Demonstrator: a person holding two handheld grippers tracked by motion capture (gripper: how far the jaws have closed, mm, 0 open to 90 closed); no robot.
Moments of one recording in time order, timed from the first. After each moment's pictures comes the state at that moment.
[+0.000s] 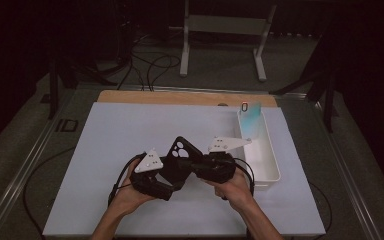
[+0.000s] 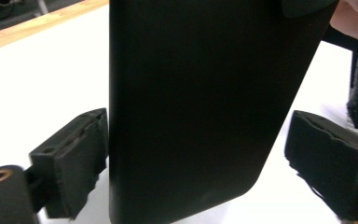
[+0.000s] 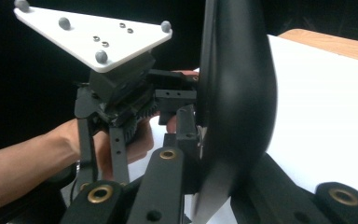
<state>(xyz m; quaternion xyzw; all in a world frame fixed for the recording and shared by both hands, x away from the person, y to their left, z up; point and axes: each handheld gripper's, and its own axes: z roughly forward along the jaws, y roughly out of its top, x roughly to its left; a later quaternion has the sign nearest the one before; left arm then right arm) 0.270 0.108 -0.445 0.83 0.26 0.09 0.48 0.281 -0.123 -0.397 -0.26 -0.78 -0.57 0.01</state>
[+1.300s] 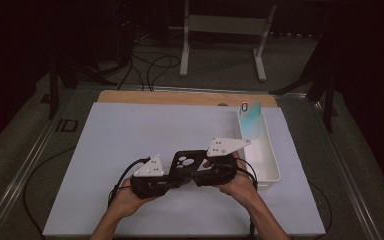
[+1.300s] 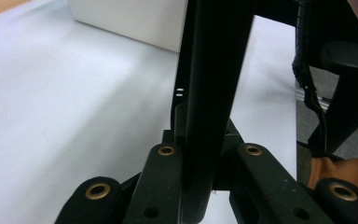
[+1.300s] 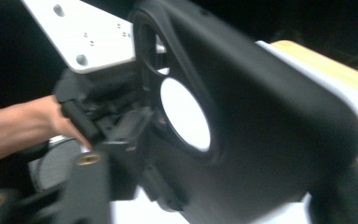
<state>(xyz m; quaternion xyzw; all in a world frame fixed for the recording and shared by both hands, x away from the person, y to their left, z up) 0.266 0.110 -0.450 0.85 0.19 0.04 0.48 0.279 -0.124 -0.389 -0.20 -0.82 -0.54 -0.06</state>
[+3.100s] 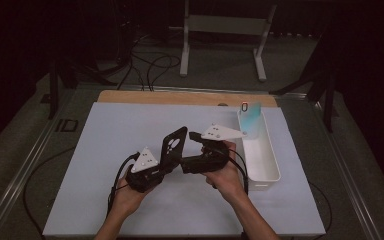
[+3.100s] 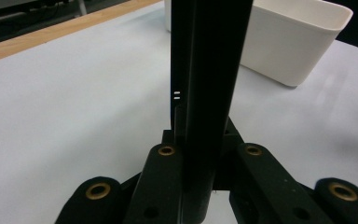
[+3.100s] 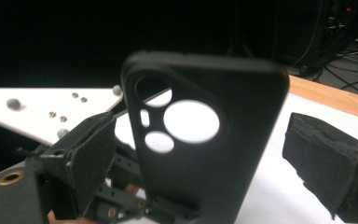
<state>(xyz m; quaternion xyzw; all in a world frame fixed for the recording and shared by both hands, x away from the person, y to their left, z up) 0.271 0.116 -0.453 0.81 0.31 0.14 0.48 0.293 -0.100 -0.374 -0.31 -0.76 -0.57 -0.10</state>
